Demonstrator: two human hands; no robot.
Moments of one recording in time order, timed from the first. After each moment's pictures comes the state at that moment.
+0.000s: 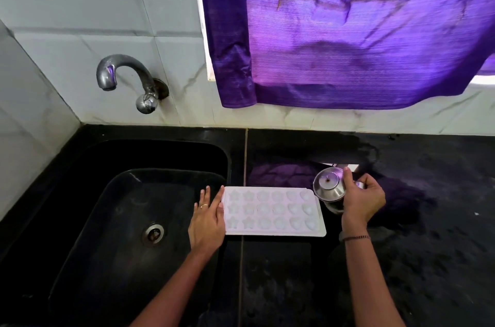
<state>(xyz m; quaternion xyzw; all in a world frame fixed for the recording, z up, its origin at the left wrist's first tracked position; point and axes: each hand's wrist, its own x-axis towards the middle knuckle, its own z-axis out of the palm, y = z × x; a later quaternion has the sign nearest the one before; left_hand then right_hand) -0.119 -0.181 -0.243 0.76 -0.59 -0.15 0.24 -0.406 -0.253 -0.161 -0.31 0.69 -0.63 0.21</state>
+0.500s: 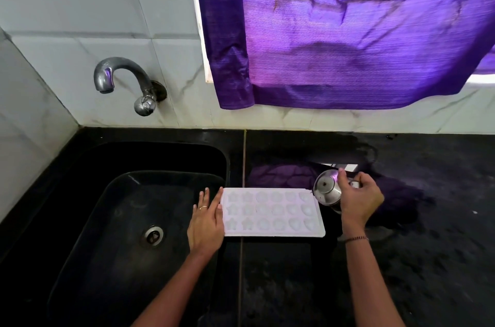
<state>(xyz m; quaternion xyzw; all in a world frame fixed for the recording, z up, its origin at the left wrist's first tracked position) -0.119 -0.182 -0.242 0.76 -0.59 -0.16 0.24 -0.406 -0.248 -0.160 -0.41 0.68 -0.60 0.12</state>
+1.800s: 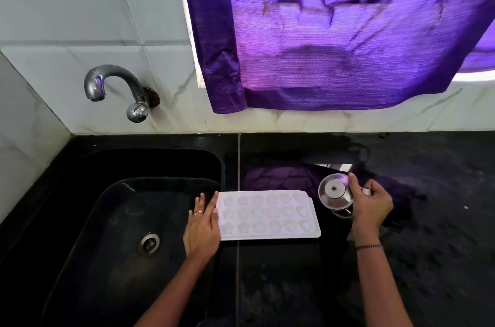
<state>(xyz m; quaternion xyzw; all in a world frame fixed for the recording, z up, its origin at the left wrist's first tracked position) -0.123 -0.179 -0.233 0.76 -0.58 -0.17 0.24 -0.430 -0.232 -0.149 -0.34 0.67 -0.63 0.20</state>
